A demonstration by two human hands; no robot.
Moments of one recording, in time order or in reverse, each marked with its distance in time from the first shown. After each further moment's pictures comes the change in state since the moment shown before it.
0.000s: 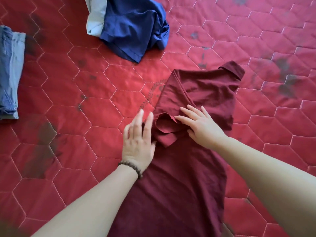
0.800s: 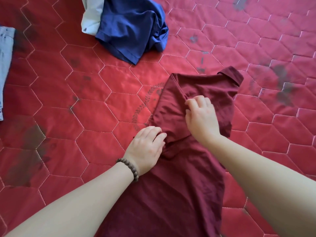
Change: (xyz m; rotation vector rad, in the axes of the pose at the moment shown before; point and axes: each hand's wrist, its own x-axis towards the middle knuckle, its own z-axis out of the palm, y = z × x) left_hand 0.020 0.001 0.012 -0.103 -0.029 0.411; right_hand 0.033 -0.012 -0.018 -0.007 0.407 0.289
